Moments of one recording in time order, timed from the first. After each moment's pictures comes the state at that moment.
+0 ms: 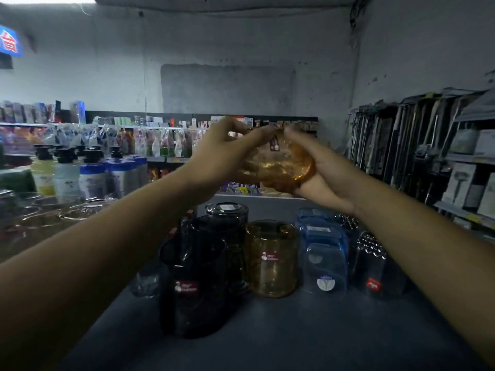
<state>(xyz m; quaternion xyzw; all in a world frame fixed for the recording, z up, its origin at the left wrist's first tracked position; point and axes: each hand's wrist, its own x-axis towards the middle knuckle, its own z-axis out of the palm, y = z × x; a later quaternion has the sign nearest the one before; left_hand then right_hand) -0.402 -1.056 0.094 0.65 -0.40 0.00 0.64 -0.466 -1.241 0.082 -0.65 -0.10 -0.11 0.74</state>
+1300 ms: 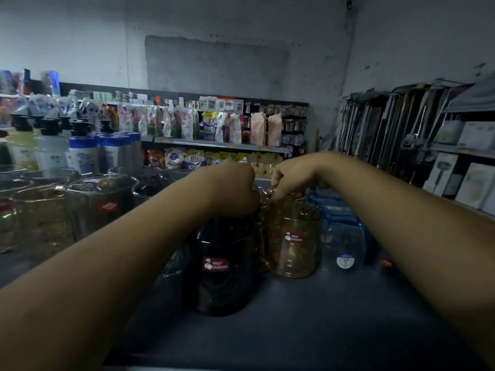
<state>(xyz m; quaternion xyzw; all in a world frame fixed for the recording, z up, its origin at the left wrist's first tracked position) -0.385 -1.039 0.053 0.90 -0.42 0.07 0.07 -0.394 -1.226 0.076 -0.99 0.10 0.10 0.07</state>
